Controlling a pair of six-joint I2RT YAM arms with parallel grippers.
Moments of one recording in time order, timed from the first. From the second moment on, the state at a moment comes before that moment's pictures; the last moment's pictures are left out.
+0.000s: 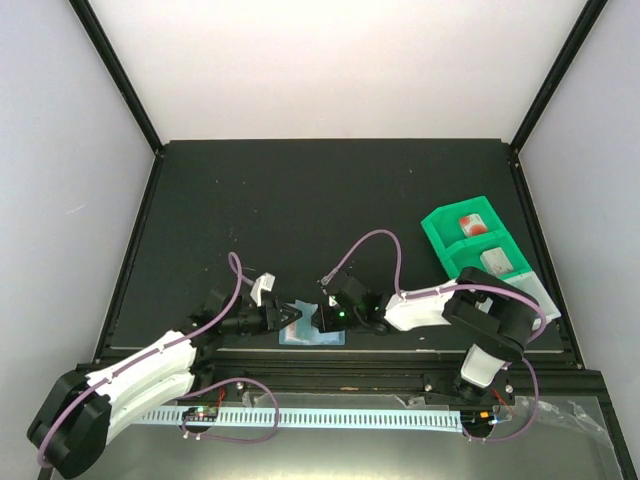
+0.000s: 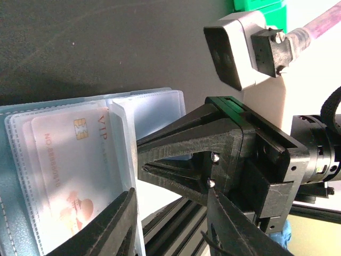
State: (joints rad) left arm -0.59 0.79 0.13 0.07 0.57 -0.94; right arm 1.06 1.68 0.65 0.21 -0.24 0.90
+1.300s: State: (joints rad) left arm -0.67 0.95 0.16 0.19 0.60 -0.99; right arm 1.06 1.40 0.55 0.05 -0.06 0.85
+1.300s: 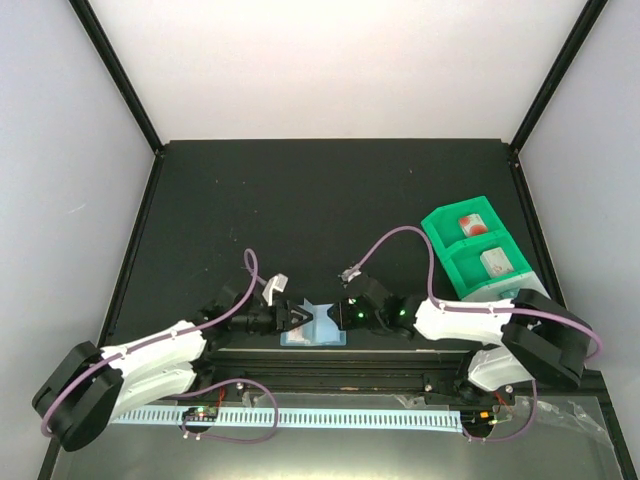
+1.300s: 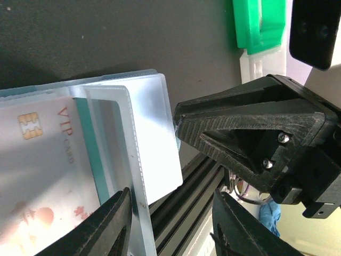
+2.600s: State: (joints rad) left arm -0.72 1.09 0.23 0.16 0.50 -0.93; right arm 1.07 1.32 0.53 0.01 -0.05 0.81
